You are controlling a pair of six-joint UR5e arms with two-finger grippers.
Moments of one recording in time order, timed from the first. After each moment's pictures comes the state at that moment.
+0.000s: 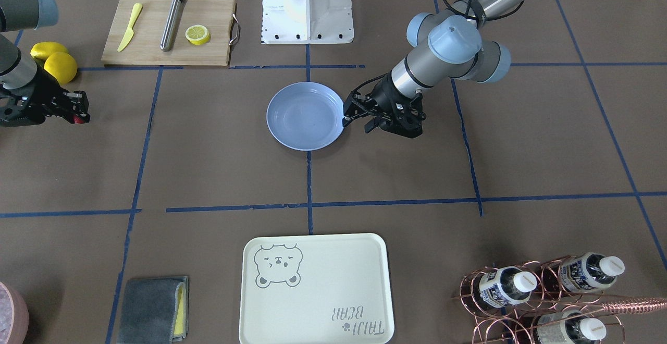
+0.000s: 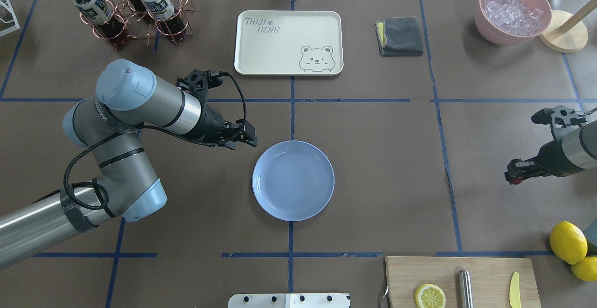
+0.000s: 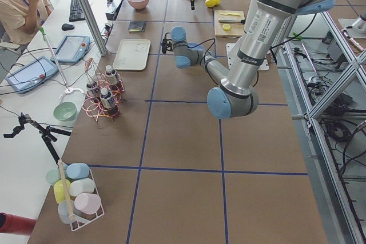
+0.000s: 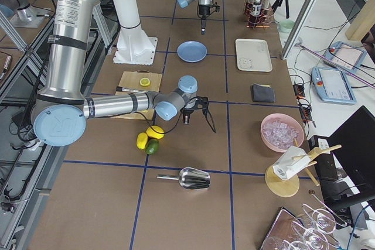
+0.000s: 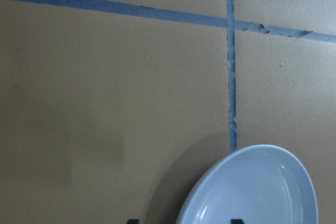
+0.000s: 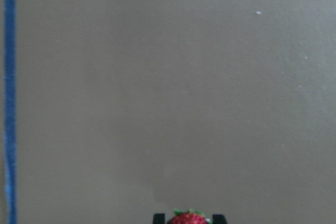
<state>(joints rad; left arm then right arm) -0.63 -2.07 -1.58 -2.29 -2.14 -1.33 0.84 -1.75 1.82 -0.98 2.18 0.93</state>
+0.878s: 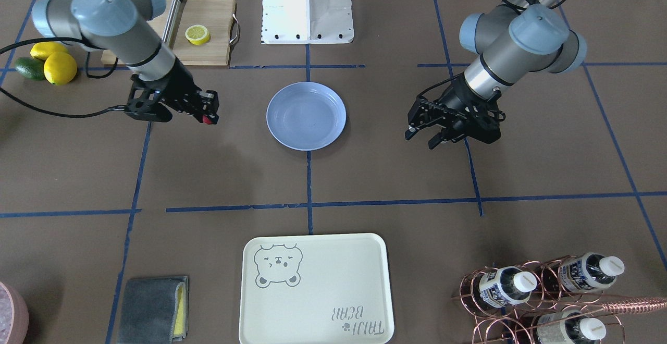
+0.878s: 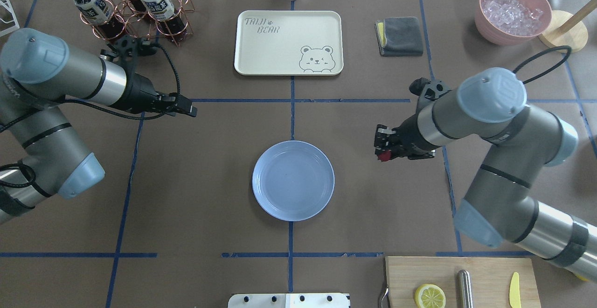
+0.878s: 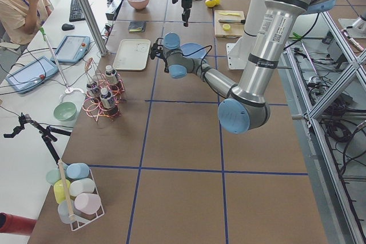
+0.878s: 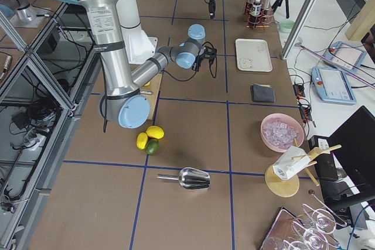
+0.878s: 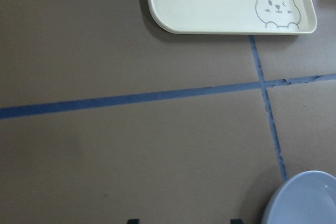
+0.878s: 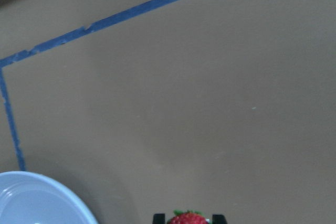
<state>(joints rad) -0.81 -1.90 -1.68 -2.28 -2.15 -1.02 0.60 -1.23 1.86 -1.26 2.02 1.51</state>
